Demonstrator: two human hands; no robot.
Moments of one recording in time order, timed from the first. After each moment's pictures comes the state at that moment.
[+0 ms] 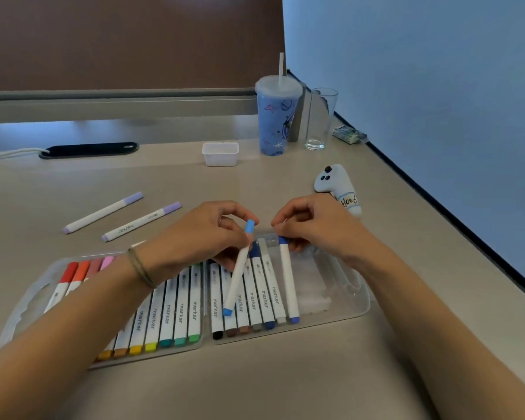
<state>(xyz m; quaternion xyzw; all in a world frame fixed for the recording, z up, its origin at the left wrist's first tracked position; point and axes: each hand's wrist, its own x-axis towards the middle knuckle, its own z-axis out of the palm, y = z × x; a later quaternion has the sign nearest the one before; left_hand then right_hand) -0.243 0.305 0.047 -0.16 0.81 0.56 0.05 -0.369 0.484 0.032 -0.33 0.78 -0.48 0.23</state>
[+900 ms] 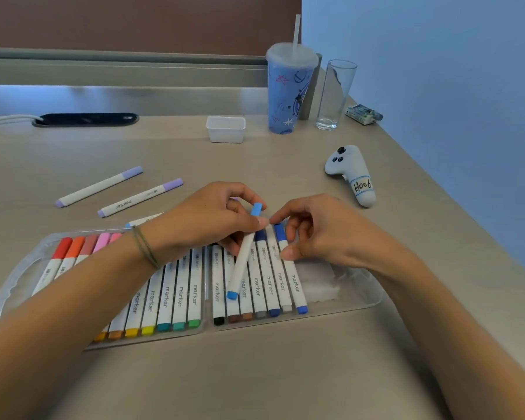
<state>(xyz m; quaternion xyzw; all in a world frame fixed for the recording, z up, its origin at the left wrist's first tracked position) -0.248 0.306 0.039 -0.16 0.80 0.58 0.05 -0.359 0.485 0.028 -0.41 0.85 -0.26 0.22</state>
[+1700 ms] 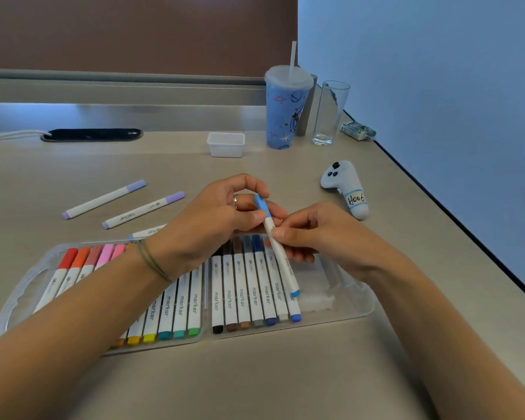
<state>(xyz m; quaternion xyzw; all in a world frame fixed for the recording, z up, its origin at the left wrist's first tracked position) -0.244 0.315 0.047 -0.07 0.69 0.72 -0.04 -0.349 0.493 0.044 -0.35 0.75 -0.45 0.33</state>
